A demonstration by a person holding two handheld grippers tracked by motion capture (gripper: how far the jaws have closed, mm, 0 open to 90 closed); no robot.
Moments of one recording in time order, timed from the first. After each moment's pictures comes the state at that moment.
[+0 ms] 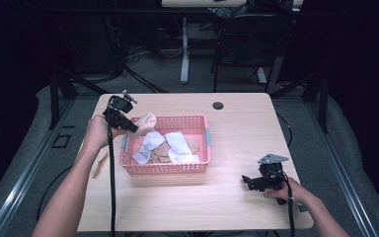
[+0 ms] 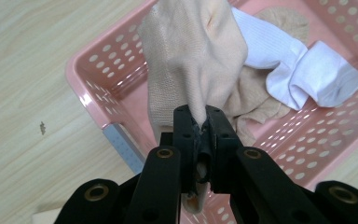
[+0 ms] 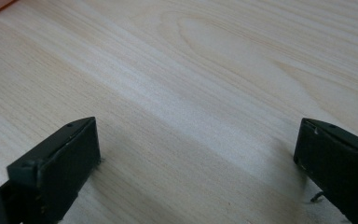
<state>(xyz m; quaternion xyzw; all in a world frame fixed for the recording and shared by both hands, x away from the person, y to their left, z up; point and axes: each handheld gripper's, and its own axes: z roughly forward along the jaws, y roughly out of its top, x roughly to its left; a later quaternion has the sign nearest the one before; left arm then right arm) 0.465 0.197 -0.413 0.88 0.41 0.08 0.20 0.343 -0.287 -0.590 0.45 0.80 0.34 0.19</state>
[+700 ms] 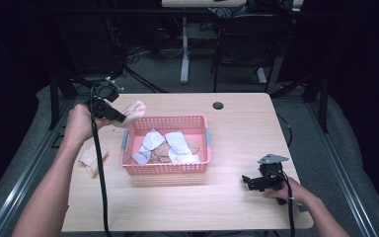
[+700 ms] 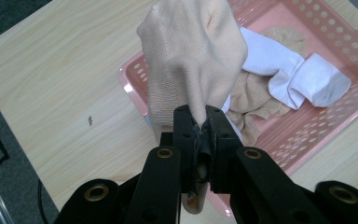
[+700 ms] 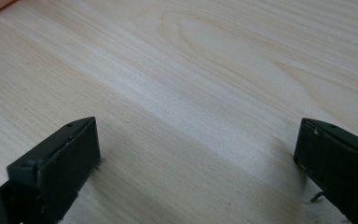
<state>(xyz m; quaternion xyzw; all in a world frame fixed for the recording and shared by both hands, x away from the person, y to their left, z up) 0.448 0.225 -0.361 0.87 0.43 0.12 0.21 0.343 -0.288 -0.590 0.45 0.80 0.34 0.19</state>
